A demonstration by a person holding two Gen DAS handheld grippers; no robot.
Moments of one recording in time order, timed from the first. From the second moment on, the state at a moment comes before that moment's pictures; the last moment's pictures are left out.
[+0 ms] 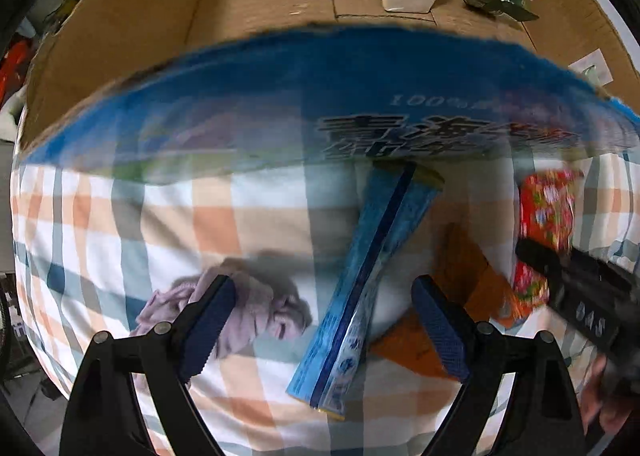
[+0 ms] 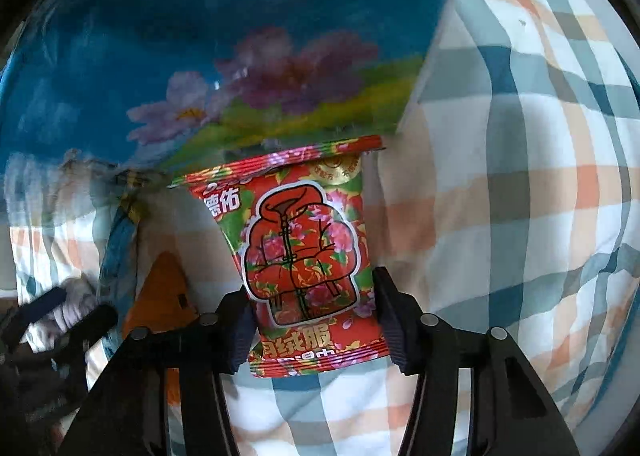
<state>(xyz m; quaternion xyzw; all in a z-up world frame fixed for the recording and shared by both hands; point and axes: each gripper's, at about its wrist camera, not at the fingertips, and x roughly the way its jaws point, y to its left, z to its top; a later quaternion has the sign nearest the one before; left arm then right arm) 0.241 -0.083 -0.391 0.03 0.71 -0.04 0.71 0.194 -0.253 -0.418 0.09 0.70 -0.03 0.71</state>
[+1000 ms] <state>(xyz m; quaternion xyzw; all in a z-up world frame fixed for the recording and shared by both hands) 0.141 -0.090 -0.435 0.00 0.75 -0.03 0.66 0.149 -0.217 -0.454 0.06 0.77 -0.03 0.63</state>
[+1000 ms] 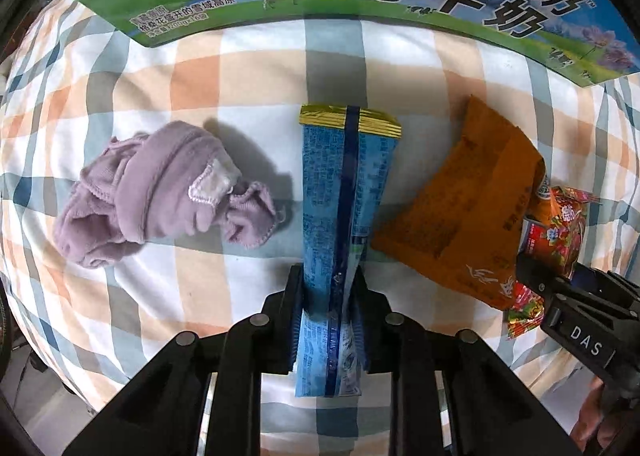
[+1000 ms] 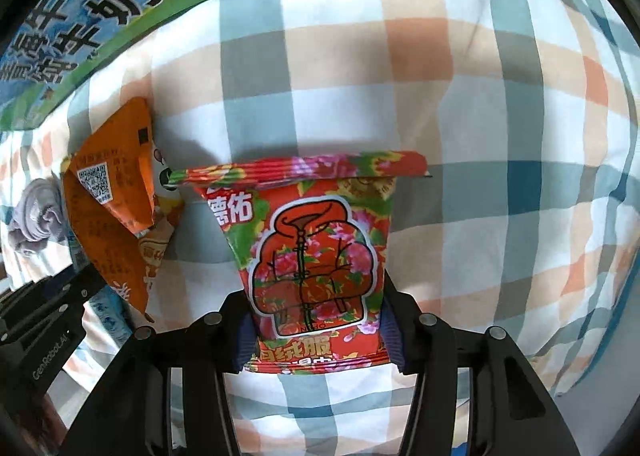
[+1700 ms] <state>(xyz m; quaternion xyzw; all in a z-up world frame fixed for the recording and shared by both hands) 0.095 -0.069 -0.289 -0.05 0.64 -0.05 0.76 0.100 -0.194 -0.332 0.08 0.70 0.04 0.71</state>
